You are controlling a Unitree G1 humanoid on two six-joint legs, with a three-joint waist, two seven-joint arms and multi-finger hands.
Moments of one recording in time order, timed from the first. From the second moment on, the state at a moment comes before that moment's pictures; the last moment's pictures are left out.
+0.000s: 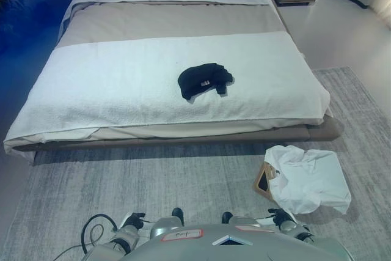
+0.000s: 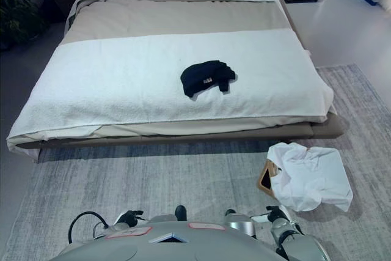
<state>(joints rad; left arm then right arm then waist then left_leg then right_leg) 0.02 0.20 -0.28 1.34 0.08 0.06 0.14 -0.01 -0.25 0.27 1.38 -0.09 0.06 -0.15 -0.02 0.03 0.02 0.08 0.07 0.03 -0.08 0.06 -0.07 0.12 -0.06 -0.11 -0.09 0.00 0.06</state>
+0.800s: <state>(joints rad) 0.02 0.20 -0.28 1.34 0.08 0.06 0.14 -0.01 -0.25 0.27 1.40 -0.09 0.08 -0.15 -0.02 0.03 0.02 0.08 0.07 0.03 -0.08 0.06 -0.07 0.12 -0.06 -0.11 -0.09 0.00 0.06</state>
